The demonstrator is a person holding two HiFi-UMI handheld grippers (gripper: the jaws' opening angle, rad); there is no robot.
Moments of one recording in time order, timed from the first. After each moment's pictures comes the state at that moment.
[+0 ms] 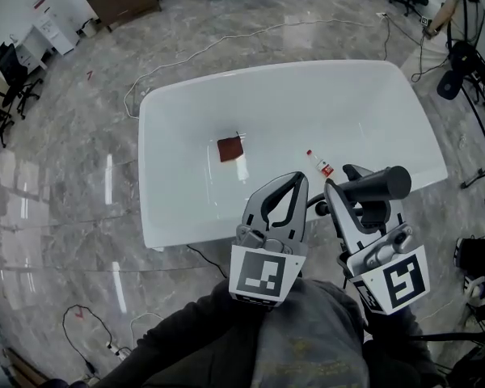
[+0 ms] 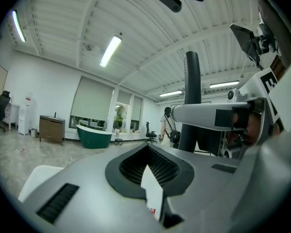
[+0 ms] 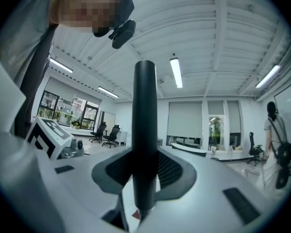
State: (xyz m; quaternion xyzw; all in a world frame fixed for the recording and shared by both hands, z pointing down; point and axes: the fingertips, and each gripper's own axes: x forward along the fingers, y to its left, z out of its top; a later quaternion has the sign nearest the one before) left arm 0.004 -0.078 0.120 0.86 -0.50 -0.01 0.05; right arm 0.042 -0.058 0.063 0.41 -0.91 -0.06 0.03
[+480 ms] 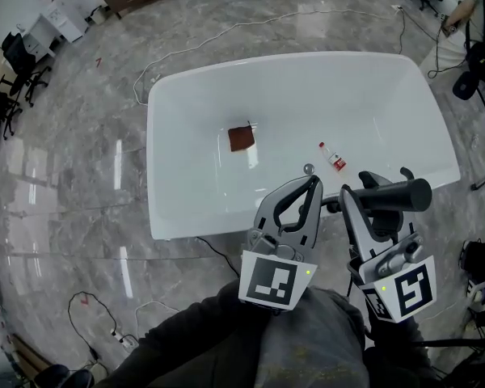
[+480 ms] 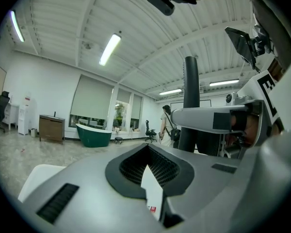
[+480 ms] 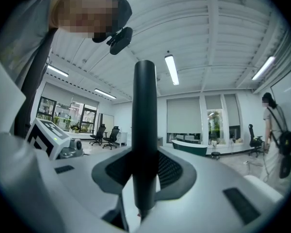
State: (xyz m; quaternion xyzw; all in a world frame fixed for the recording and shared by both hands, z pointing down) left arm 0.008 -0.079 0.130 0.87 -0.50 0.00 0.04; right arm 0.049 -0.062 0.080 0.42 -0.91 -0.02 0.02
